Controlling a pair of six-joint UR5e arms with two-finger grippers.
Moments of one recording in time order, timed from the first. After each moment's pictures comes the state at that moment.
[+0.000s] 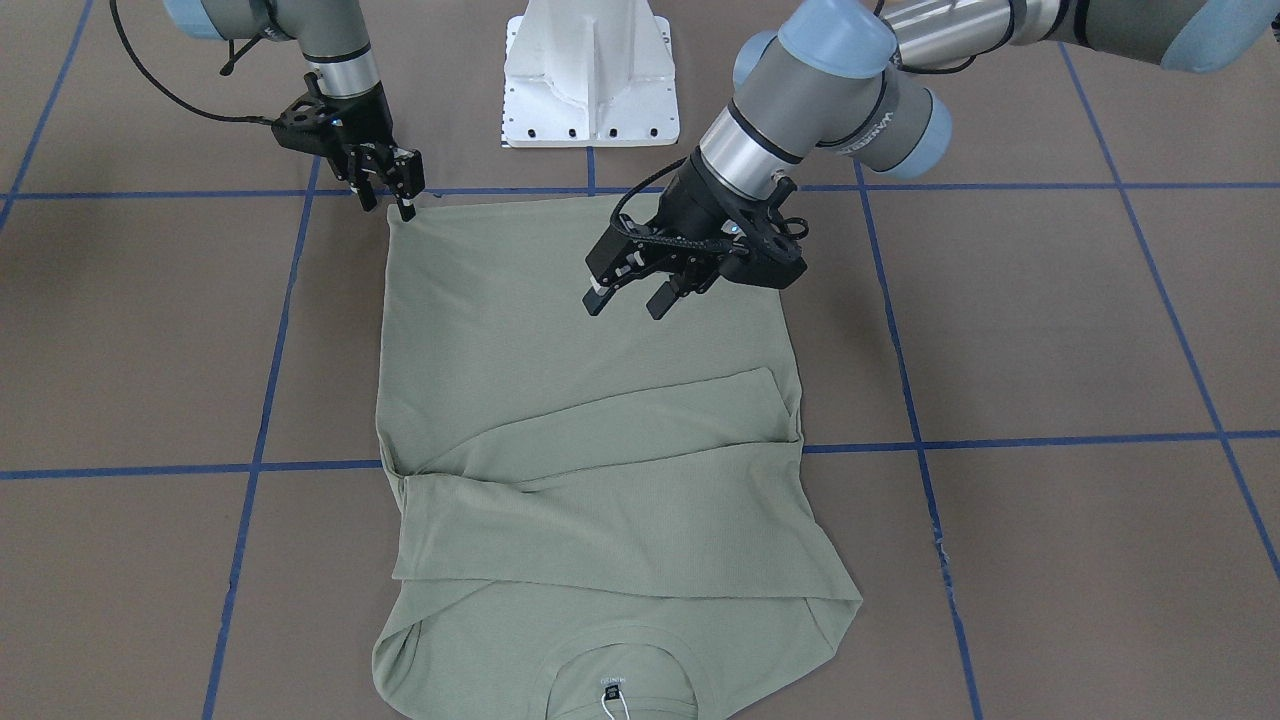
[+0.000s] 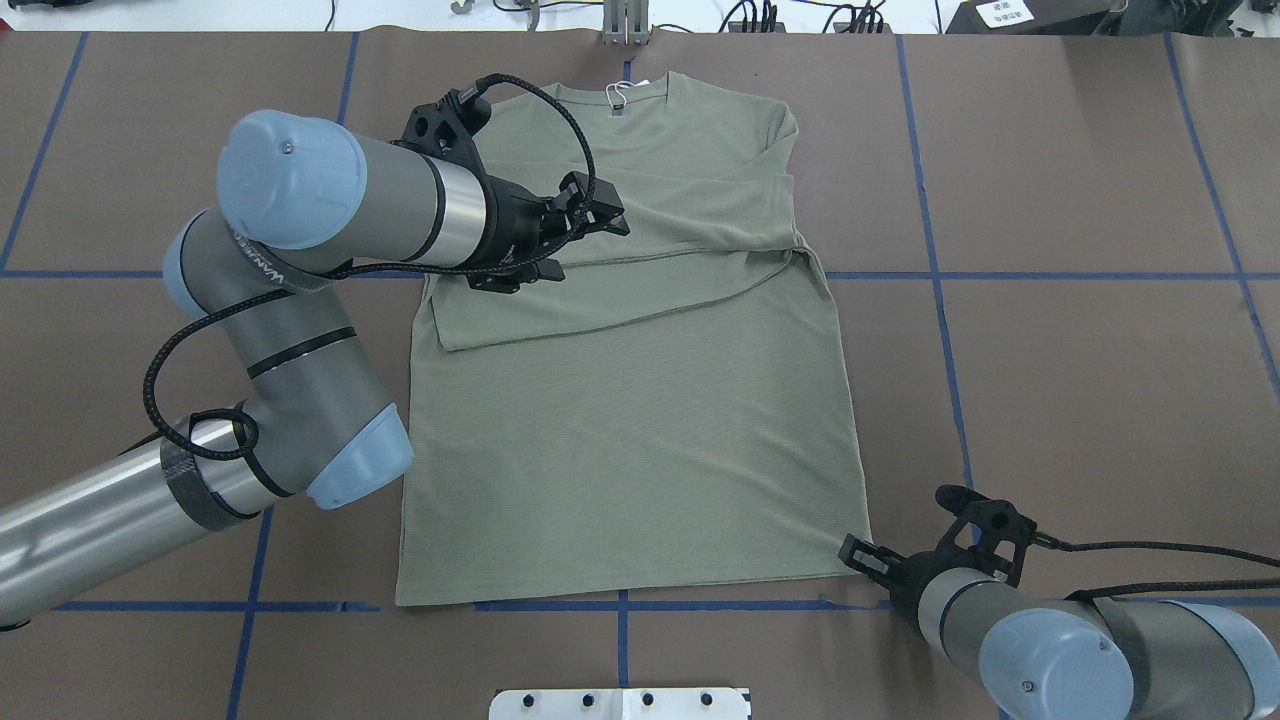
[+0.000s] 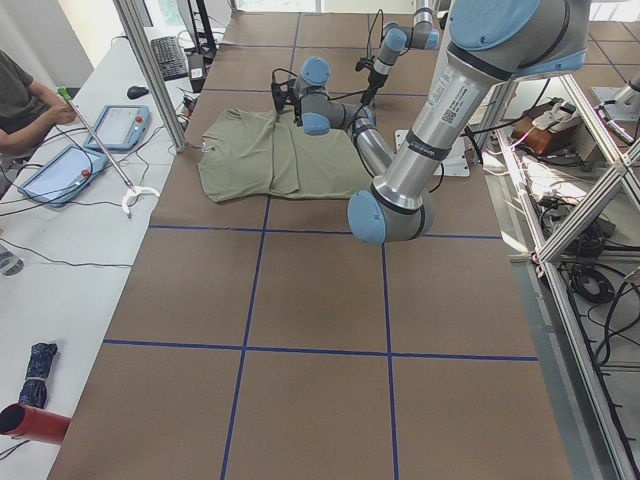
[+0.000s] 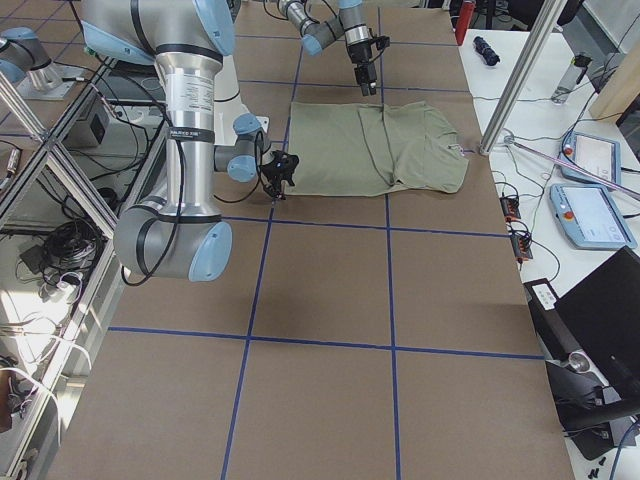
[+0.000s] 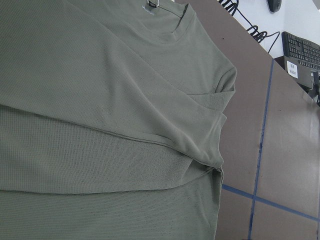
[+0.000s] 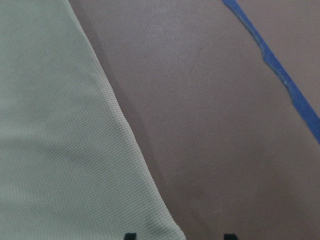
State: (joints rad) left arm -0.65 -2.22 -1.66 -2.22 -1.88 -1.71; right arm 0.09 -1.61 2.08 -1.22 1.30 1.98
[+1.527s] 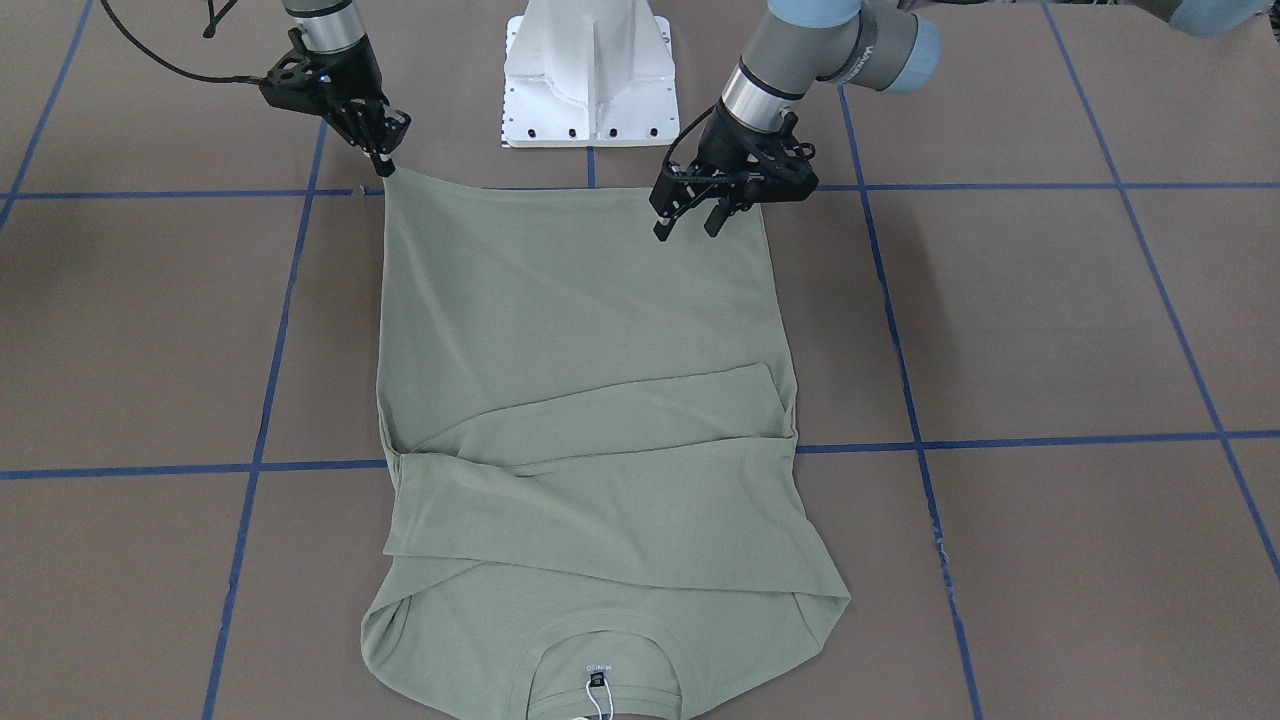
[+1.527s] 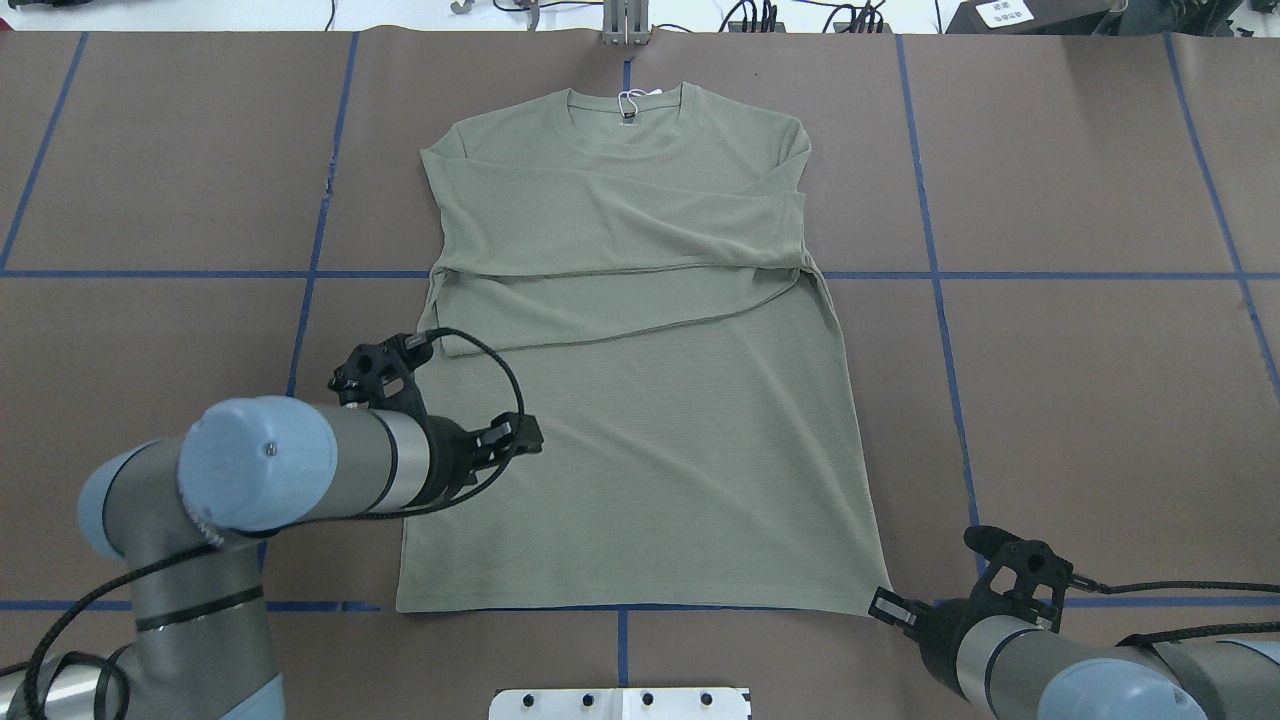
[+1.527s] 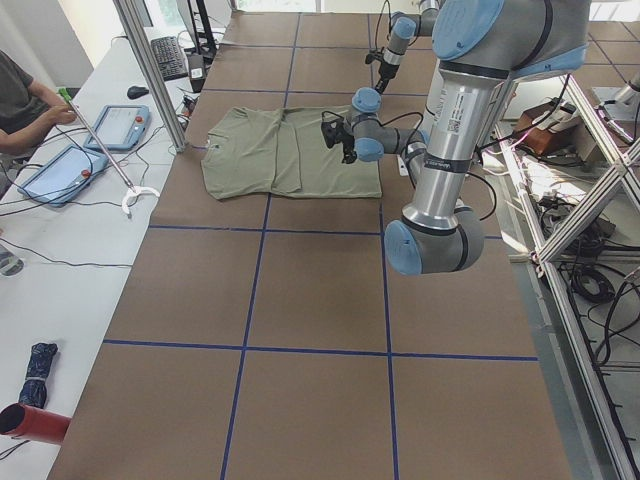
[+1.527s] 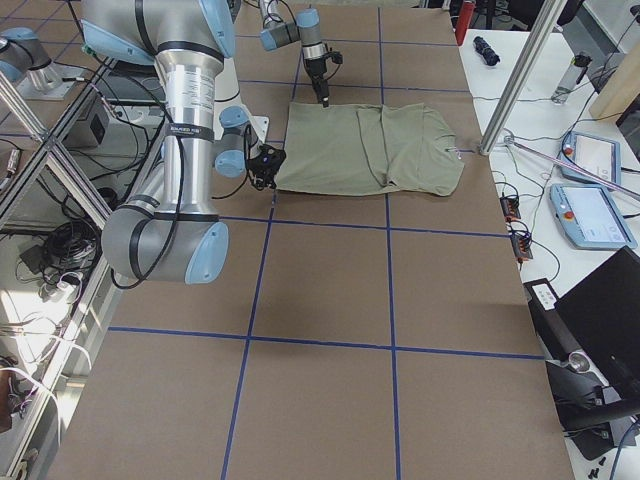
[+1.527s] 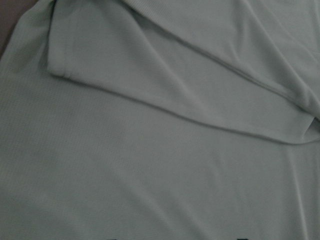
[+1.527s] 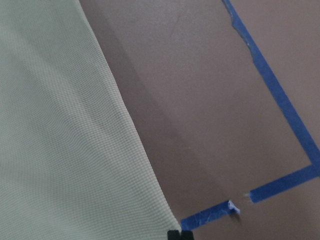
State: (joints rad) left arm -0.33 -1.88 -1.96 -1.99 -1.64 -1.76; right arm 0.00 -1.71 2.20 -1.22 1.32 2.01
